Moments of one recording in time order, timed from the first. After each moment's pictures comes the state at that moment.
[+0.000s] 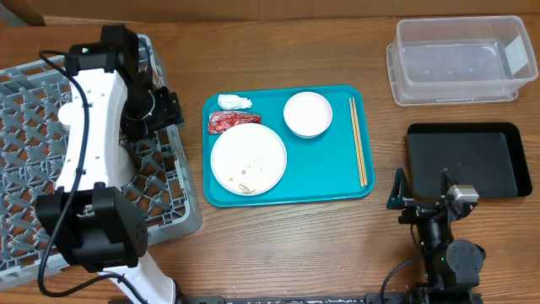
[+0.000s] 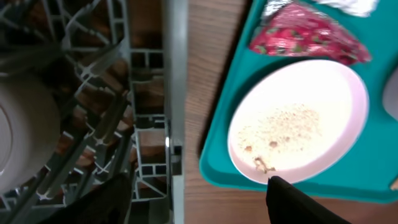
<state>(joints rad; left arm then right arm) 0.10 1.90 1.78 -1.43 0.13 -0.27 0.00 0.01 0.02 -0.03 -0.04 0.22</state>
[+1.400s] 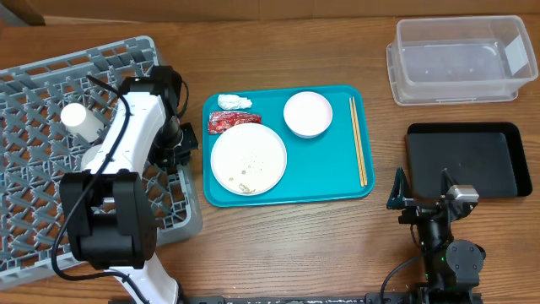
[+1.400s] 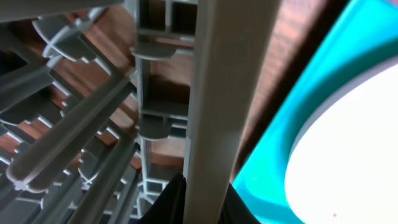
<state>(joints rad) -0.02 1.90 1.45 -1.28 -0.02 -0.41 0.00 0.01 0.02 -0.03 -0.04 0.22</state>
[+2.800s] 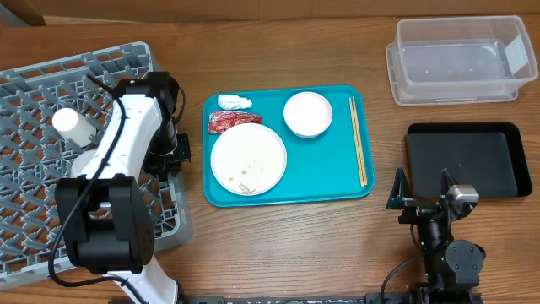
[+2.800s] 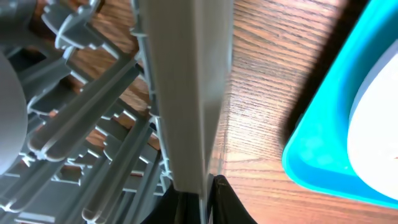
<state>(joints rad) 0.00 1.88 1.44 -1.34 -0.11 -0.23 -0.01 0.01 0.02 -0.03 -0.04 0.22</state>
